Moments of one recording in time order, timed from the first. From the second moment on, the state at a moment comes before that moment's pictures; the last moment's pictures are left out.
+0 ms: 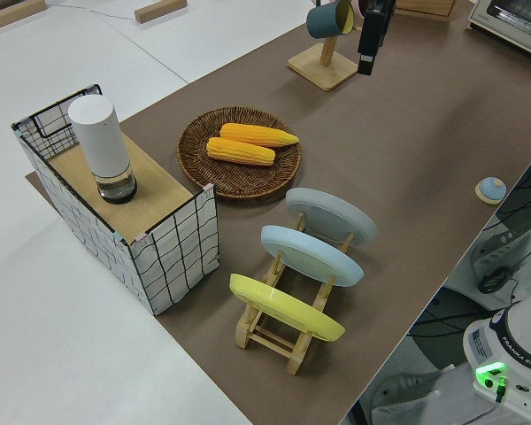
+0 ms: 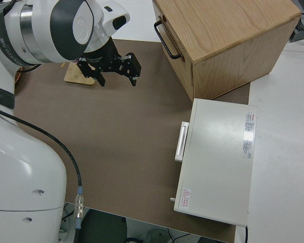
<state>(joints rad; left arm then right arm) 0.02 -0.10 -0.02 -1.64 0.00 1.44 -0.33 0.25 0.07 -0.17 -1.38 -0.05 1.34 0.01</state>
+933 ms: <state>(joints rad) 0.02 -0.10 -0.02 -1.64 0.00 1.44 -0.33 0.38 0.16 0.04 -1.41 -0.64 1.34 0.28</state>
